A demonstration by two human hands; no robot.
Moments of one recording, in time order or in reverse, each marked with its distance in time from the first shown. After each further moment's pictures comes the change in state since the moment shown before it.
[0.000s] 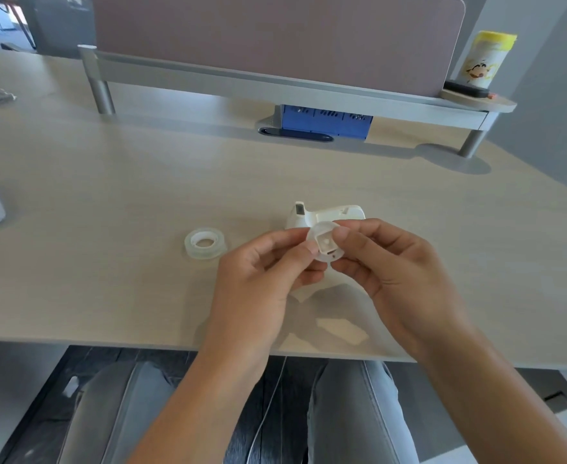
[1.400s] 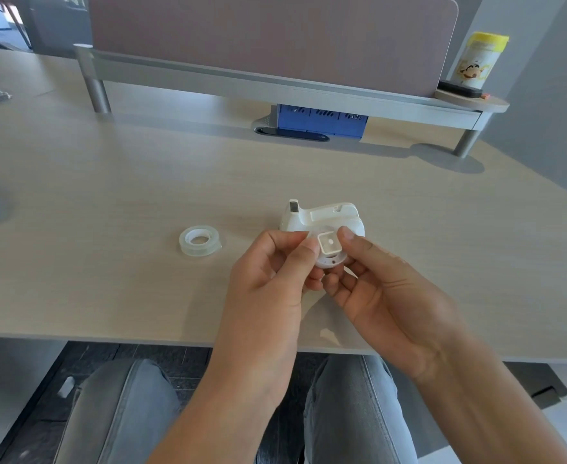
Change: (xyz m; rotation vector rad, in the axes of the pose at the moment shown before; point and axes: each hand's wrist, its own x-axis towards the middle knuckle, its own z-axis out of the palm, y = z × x) left_hand -0.022 0.004 0.021 -0.159 -0.005 -0.003; right_hand -0.015 -0.002 0.007 0.397 -0.068 0.285
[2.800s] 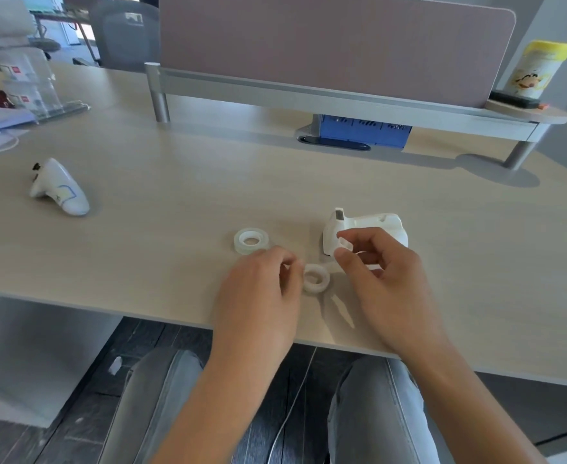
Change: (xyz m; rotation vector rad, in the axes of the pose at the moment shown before) left_hand 0.006 0.019 -0.053 1.291 0.190 0.277; right_hand 0.026 0.029 0.011 -0.953 0.237 -0.466
